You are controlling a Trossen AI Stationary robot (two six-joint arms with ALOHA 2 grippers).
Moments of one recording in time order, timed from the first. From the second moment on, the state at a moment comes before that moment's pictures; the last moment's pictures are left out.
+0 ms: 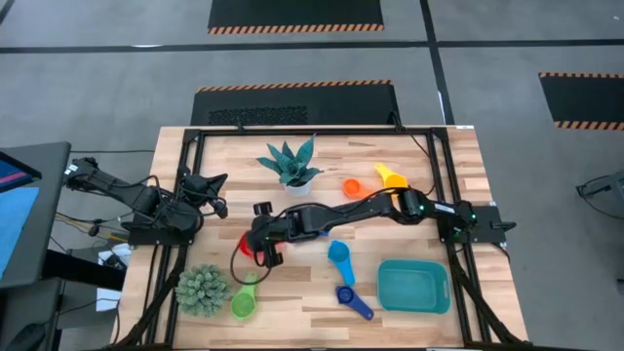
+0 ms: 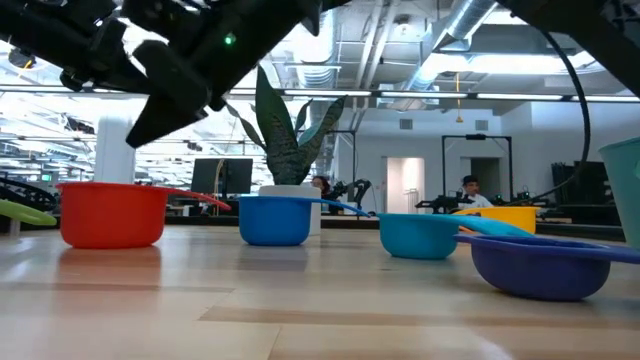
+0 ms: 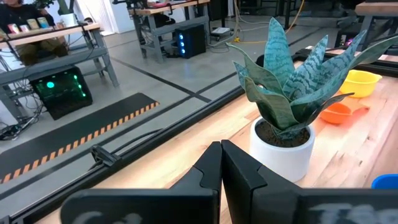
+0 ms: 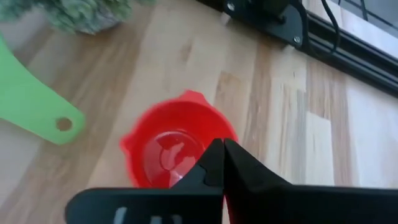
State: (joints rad) left arm -0.40 0.48 0.42 -0.57 -1.18 -0.52; right arm 0.14 2.45 2.17 -0.43 0.17 -0.29
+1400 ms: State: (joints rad) left arm -0.40 0.48 0.42 -0.58 -1.17 -0.53; right arm 0.18 2.53 2.18 -0.48 0.03 -0.43
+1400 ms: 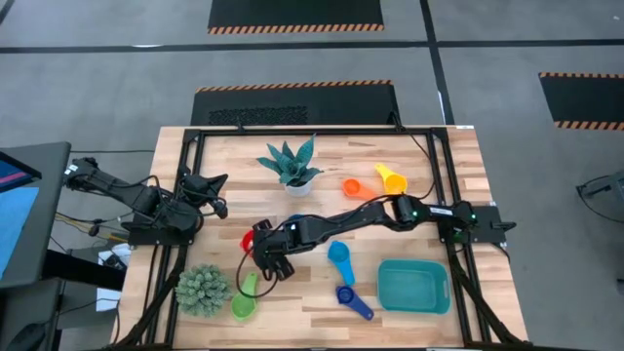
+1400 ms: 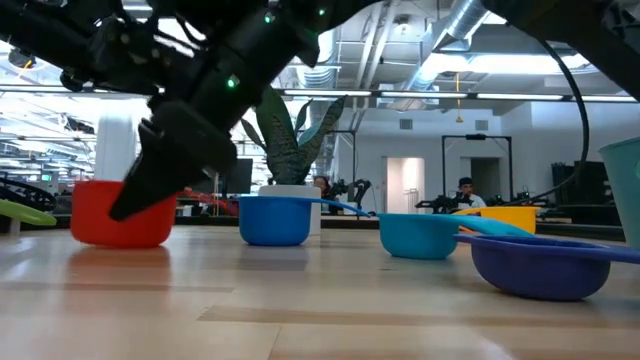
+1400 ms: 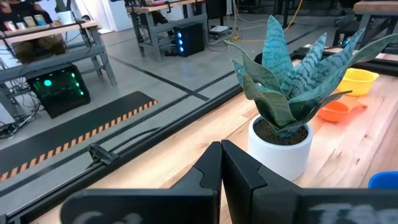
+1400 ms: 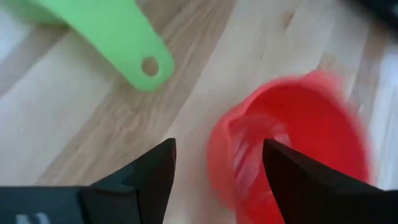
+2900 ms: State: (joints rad) left arm -0.40 0.48 0.42 -0.59 -1.15 -0.56; right arm 0.23 1.88 2.06 -1.53 0.48 0.02
